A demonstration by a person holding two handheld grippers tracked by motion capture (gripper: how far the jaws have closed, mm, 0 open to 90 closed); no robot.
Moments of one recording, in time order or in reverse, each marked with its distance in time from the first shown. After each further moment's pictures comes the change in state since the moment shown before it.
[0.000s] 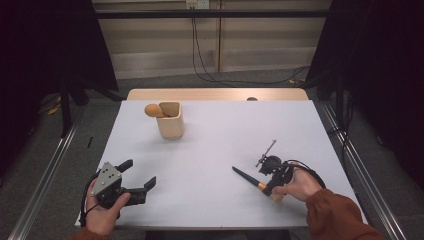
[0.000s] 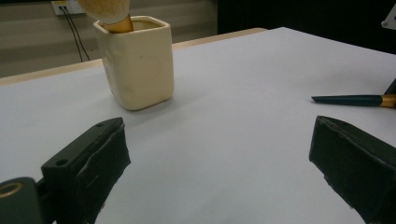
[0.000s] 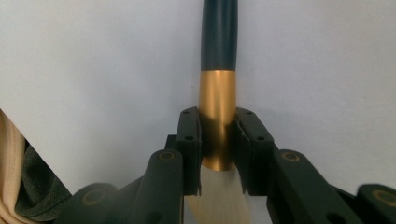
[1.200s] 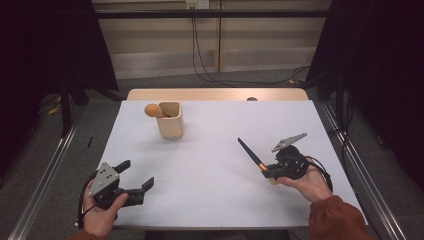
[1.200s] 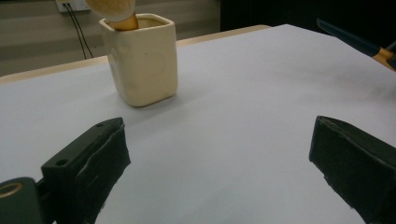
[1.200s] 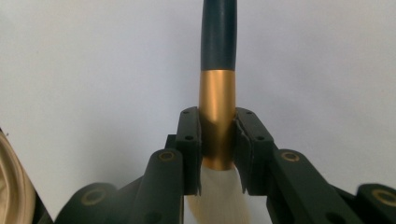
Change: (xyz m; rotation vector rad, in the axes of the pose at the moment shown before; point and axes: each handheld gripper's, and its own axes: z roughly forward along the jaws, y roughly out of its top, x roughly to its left) left arm 0.002 0.002 -0.006 0.015 0.016 -0.001; right arm -0.012 -0.023 -0.034 -0.450 -0.021 0.092
